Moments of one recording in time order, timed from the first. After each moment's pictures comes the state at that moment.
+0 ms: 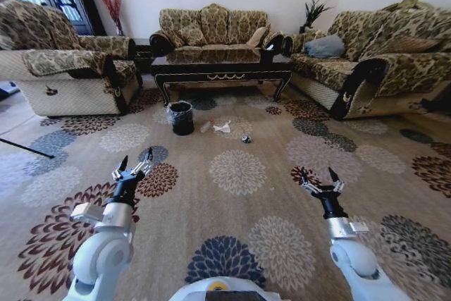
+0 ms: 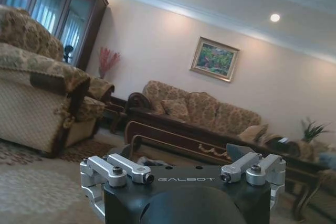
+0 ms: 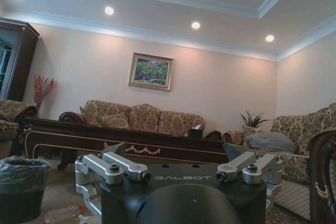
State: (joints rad) left arm 1.51 -1.34 -0.69 -2.34 -0.55 0.12 -0.18; right arm -1.56 1.07 0.73 1.86 0.43 0.46 -0.01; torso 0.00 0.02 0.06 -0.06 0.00
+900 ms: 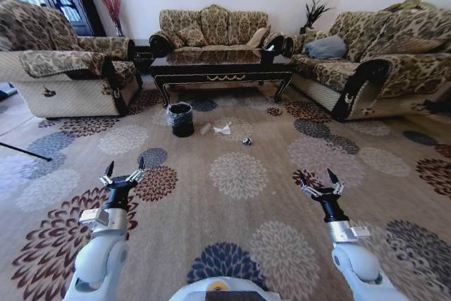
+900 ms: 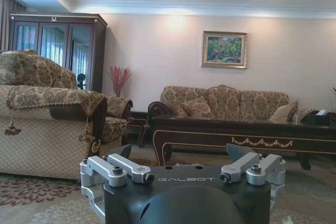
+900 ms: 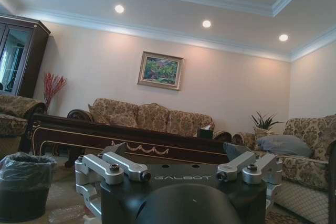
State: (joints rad) left arm 1.53 -1.34 -0.72 -2.26 -0.34 0.06 -0.15; right arm -1.57 1.08 0.75 1.86 0.40 0.48 -0.05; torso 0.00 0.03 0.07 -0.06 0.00
